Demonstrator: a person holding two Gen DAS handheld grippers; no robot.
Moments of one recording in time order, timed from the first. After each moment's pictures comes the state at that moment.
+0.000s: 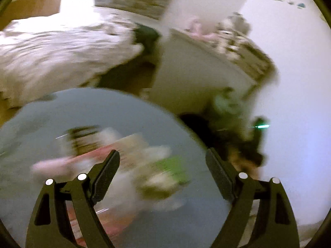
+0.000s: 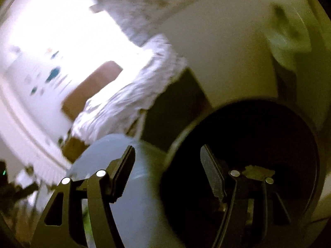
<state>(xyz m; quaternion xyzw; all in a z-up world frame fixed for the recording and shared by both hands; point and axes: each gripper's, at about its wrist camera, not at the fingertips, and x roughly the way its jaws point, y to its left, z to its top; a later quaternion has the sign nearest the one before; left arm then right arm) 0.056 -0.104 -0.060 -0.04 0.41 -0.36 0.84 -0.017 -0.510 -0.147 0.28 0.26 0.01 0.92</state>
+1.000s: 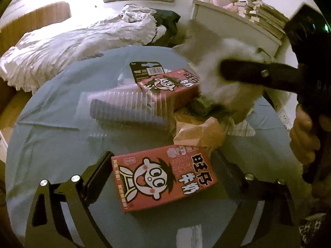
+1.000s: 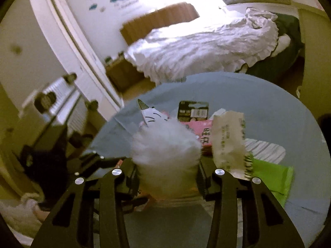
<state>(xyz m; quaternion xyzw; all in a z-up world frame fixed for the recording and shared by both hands) 0.028 -0.046 -0.141 0.07 0.43 -0.30 0.85 0.005 -0.255 -0.098 0.14 0.38 0.23 0.89</state>
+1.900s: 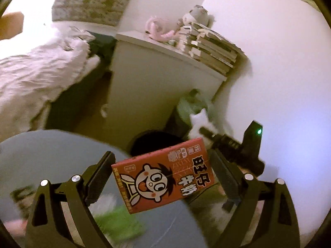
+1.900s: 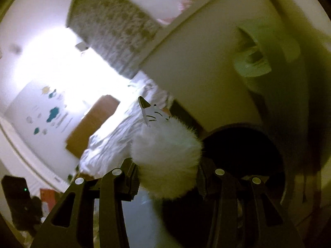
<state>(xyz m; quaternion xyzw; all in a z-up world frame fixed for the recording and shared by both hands) 0.087 -0.281 -0.030 -0.02 0.36 -0.49 0.79 -0.058 -0.598 -0.126 0.40 0.18 -0.06 0.90</state>
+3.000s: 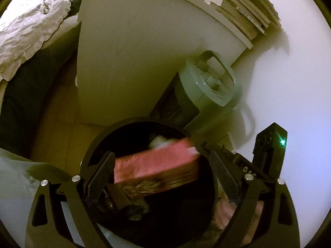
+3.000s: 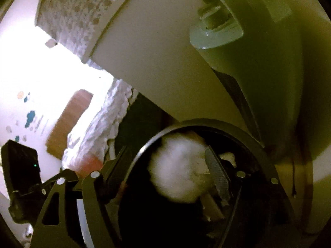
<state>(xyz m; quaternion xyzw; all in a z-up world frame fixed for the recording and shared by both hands) 0.148 -0.440 -0.124 0.02 0.47 -0.49 0.73 0.003 -0.650 -0.201 0.43 0.25 -0.11 0.86</state>
